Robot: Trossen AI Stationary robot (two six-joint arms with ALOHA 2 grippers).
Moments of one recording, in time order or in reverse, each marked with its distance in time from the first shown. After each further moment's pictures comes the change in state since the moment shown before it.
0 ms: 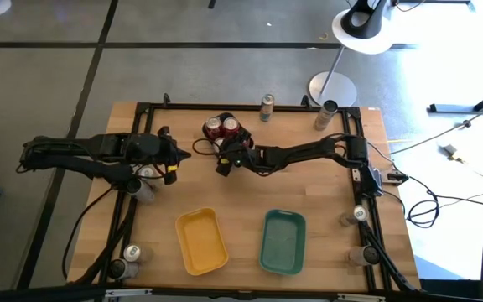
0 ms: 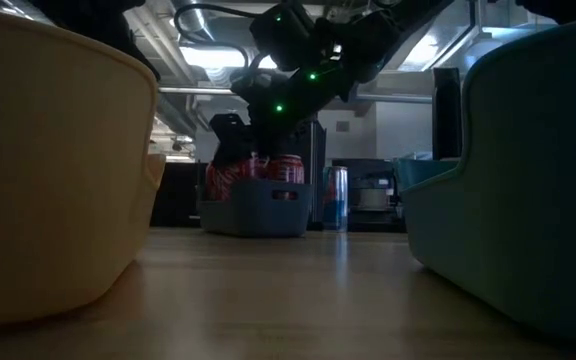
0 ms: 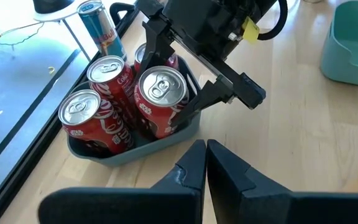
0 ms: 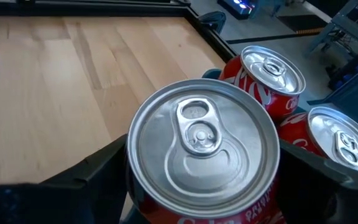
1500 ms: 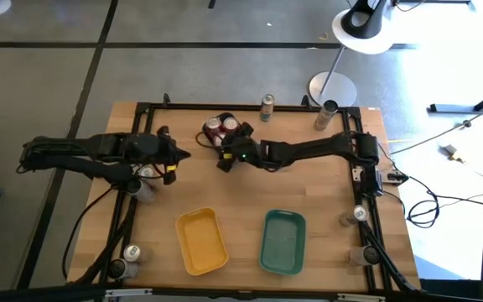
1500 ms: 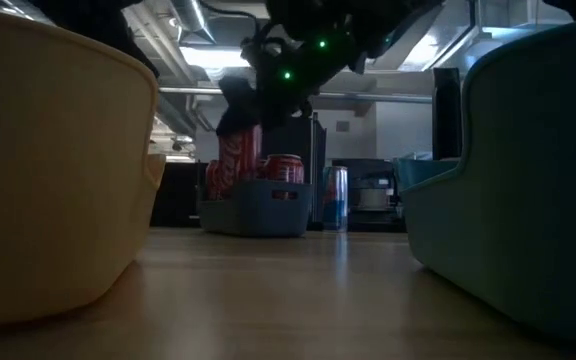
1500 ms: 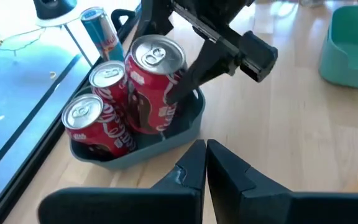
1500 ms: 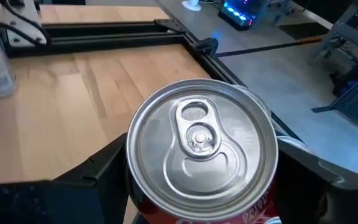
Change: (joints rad) left arm 0.000 -0.012 0.000 -0.001 0.000 0.012; right arm -0.001 -0.109 -0.001 -0.019 -0.001 -0.010
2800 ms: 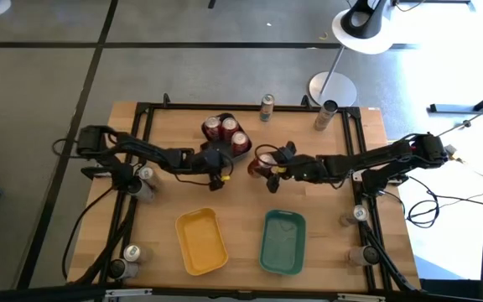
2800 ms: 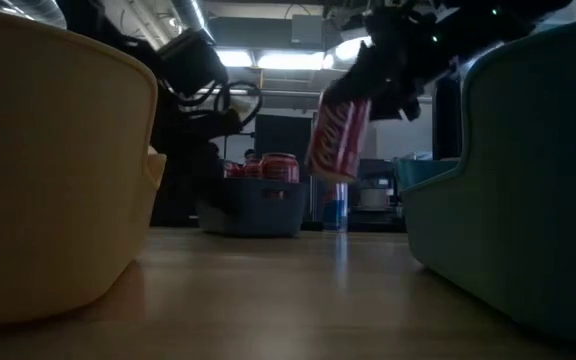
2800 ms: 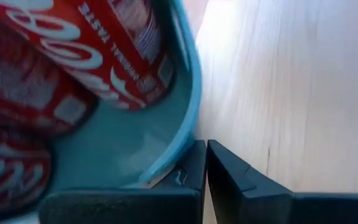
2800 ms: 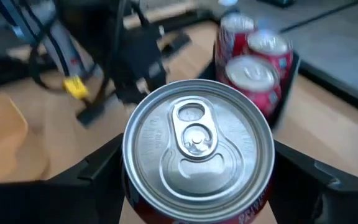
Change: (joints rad) left arm 0.084 0.877 -0.063 0.738 0.003 0.037; right arm 0.151 -0.614 -0.684 0.094 -0.076 0.337
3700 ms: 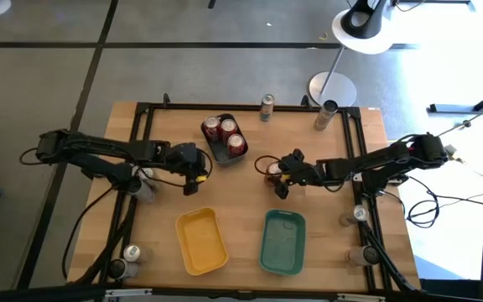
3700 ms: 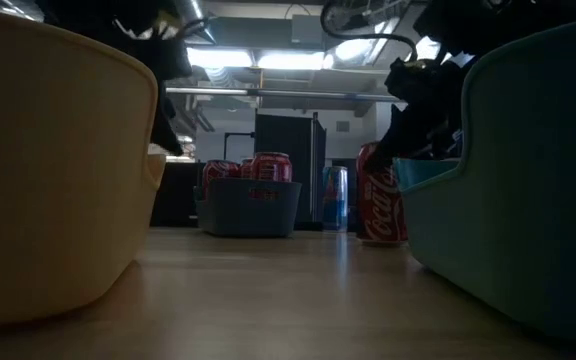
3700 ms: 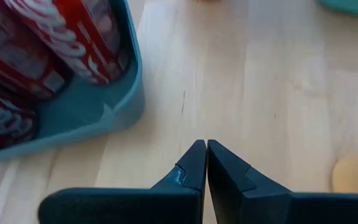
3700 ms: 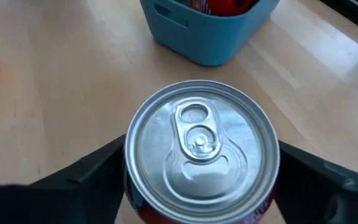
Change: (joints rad) left arm -0.037 -0.449 0.002 -0.520 0.226 -0.066; right arm 0.000 0.006 -0.136 -0.122 -0.062 0.038
